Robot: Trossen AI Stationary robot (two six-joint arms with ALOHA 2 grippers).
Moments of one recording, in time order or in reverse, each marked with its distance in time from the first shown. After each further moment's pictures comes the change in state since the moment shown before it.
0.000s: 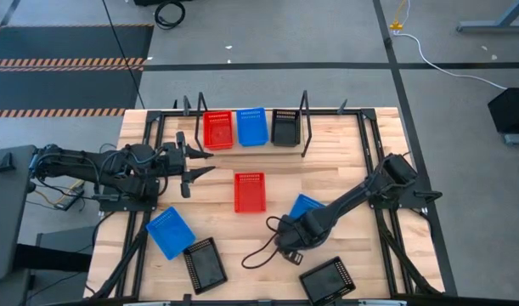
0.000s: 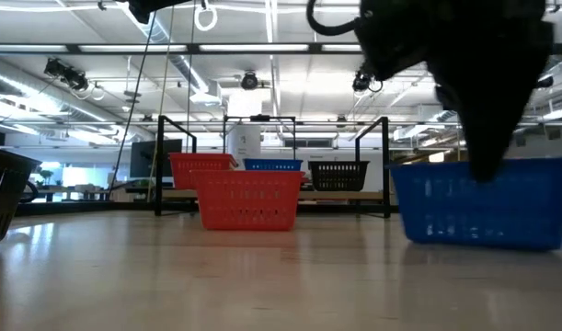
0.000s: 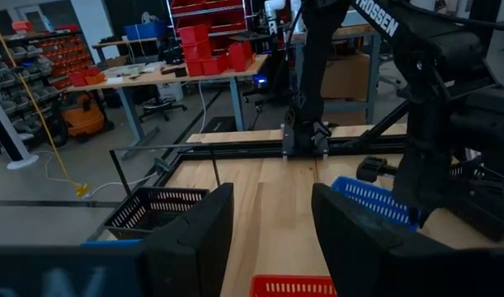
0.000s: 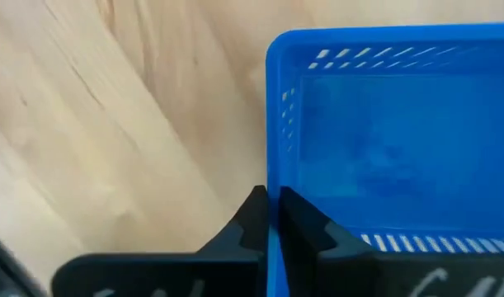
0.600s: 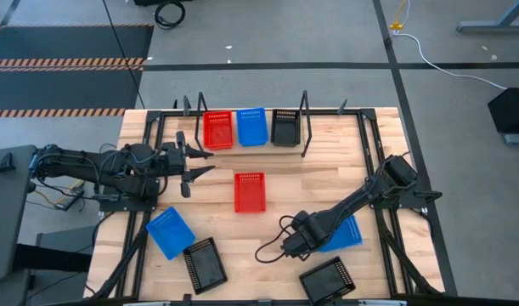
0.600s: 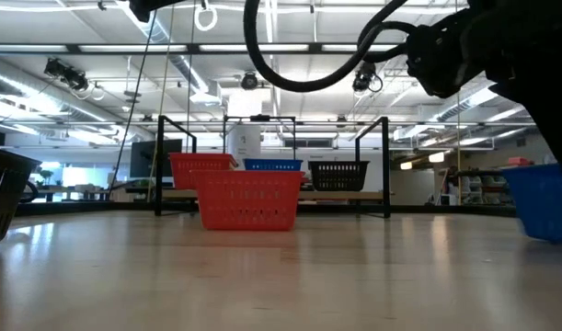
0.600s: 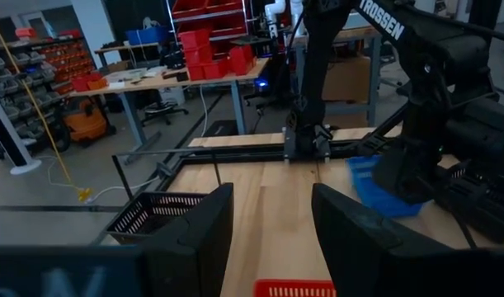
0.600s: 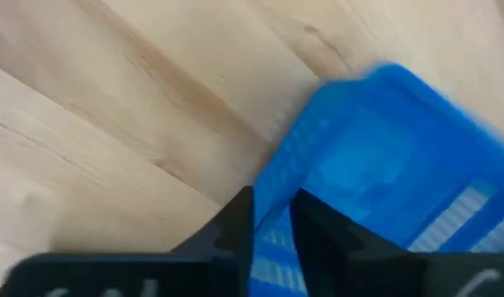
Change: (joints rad) left arm 0.002 0.000 0.000 0.012 0.000 0.012; right arm 0.041 0.002 -0.006 -0.232 -0.105 0.368
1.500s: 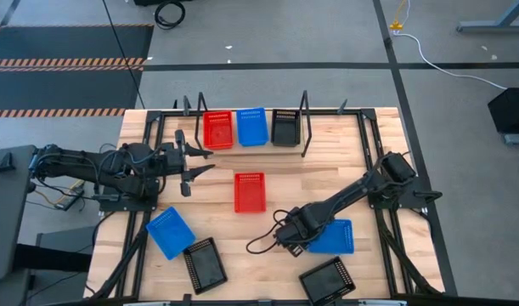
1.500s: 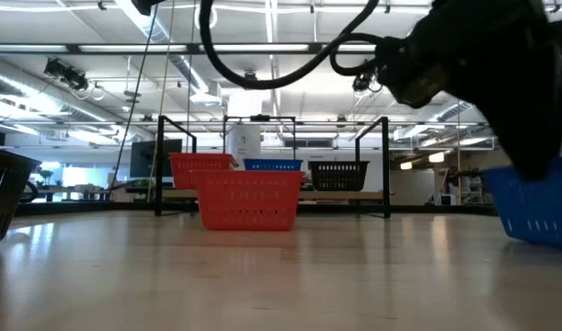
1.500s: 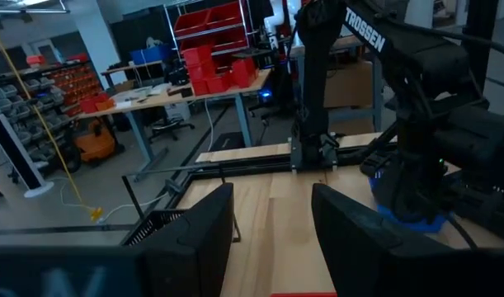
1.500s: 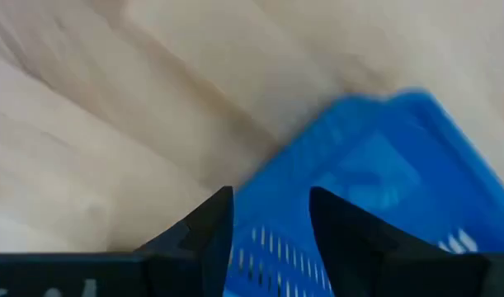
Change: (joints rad) left arm 0.002 0.000 0.000 0.041 0.000 0.077; right arm -0.077 0.000 0.003 0.078 -0.077 -0.057
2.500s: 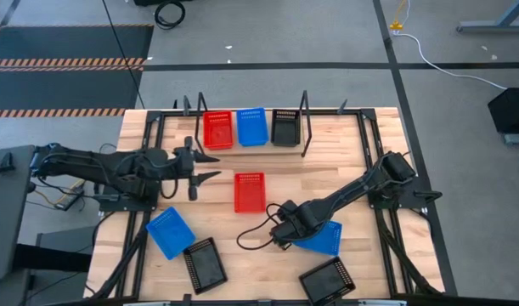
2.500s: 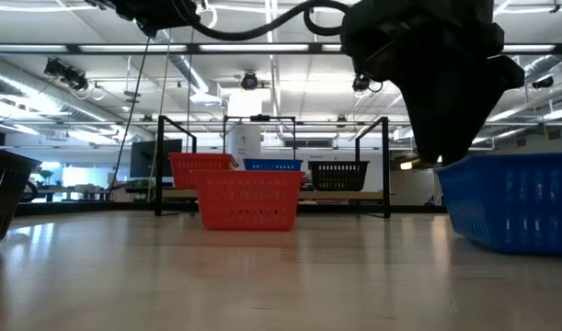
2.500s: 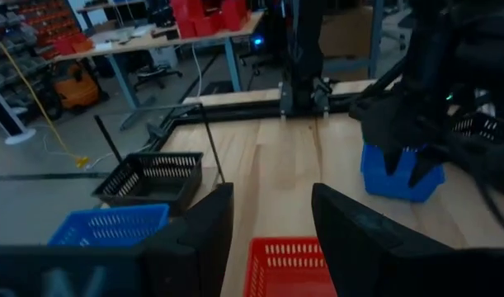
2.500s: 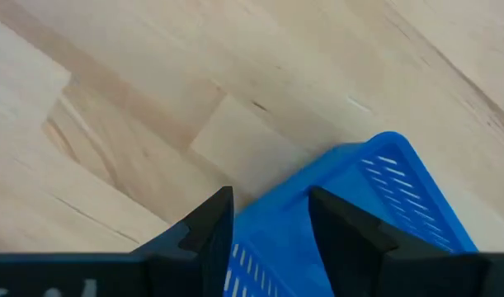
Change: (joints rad) left arm -0.001 0.085 -0.003 -0.093 0.008 -0.084; right arm -0.011 -0.001 0.063 0.041 0.254 0.038
